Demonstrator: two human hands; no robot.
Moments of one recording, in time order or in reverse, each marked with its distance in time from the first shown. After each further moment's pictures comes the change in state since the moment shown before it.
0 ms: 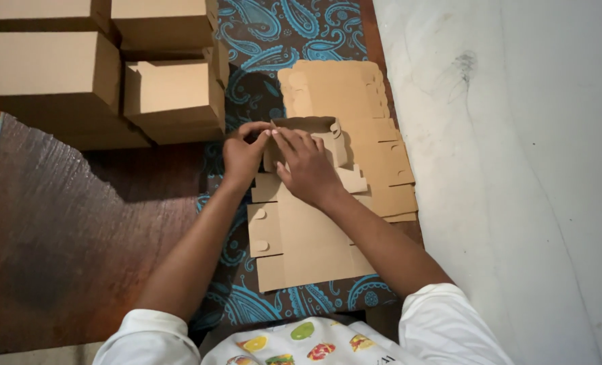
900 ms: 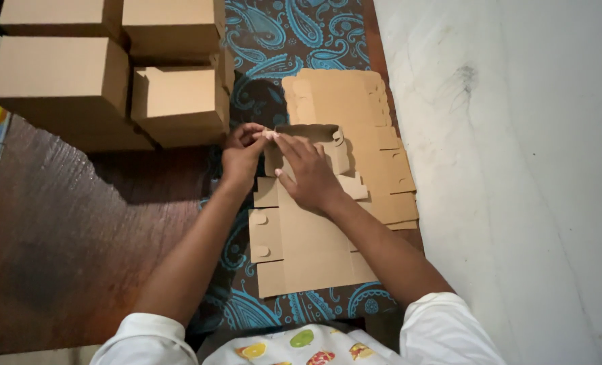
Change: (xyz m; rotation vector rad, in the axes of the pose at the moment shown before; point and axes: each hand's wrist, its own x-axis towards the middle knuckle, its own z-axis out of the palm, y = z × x) left_hand 0.017 -0.040 0.013 -0.355 0.046 -0.198; right_hand 0.002 -0.005 -0.024 0.229 -0.094 0.018
